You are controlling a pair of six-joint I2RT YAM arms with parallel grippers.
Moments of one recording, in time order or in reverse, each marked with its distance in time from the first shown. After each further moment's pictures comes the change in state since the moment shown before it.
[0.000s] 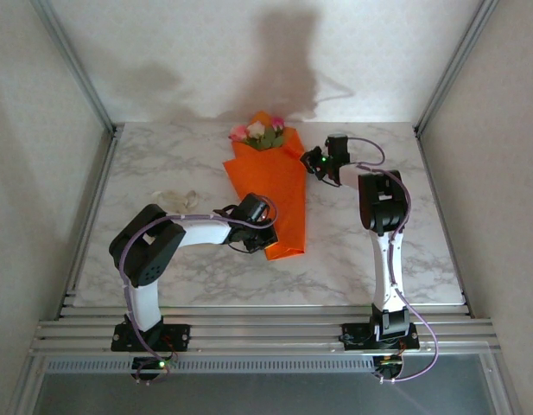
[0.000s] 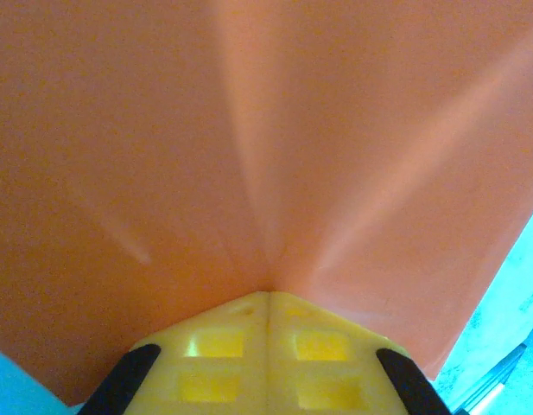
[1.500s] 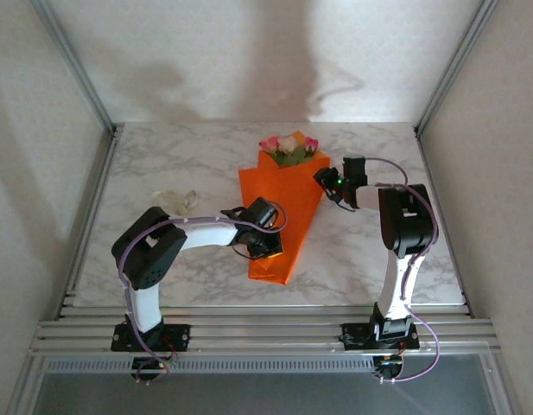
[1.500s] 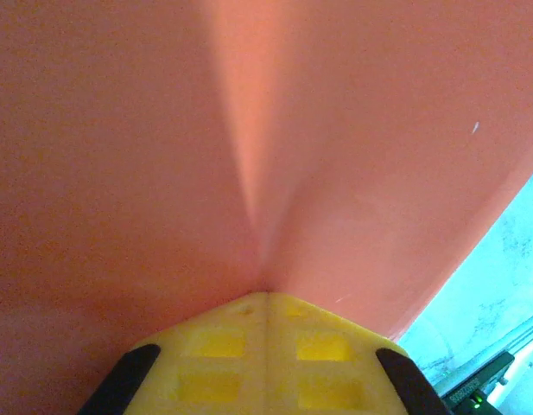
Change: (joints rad) left arm -0.067 -0.004 0.058 -0.154 0.037 0.064; right arm -0.040 -0.373 -0.525 0.060 0.111 -0.087
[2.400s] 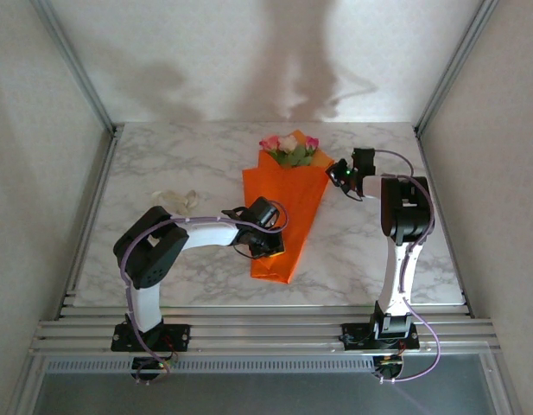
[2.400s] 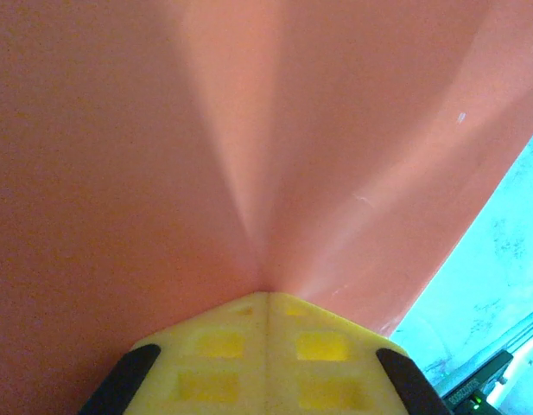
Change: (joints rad) left arm -0.002 0.014 0.006 0.028 0.002 0.010; right arm -0.086 0.144 0.184 -0.041 -0.049 -0.035
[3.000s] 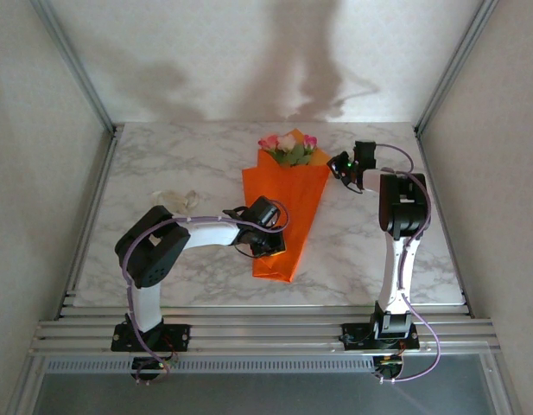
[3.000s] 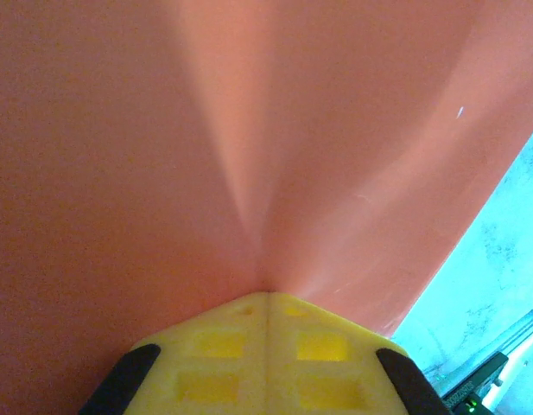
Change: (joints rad) left arm -0.001 0.013 0.011 0.012 0.003 0.000; right arm -0.018 0.092 0.157 -0.035 -0.011 0.027
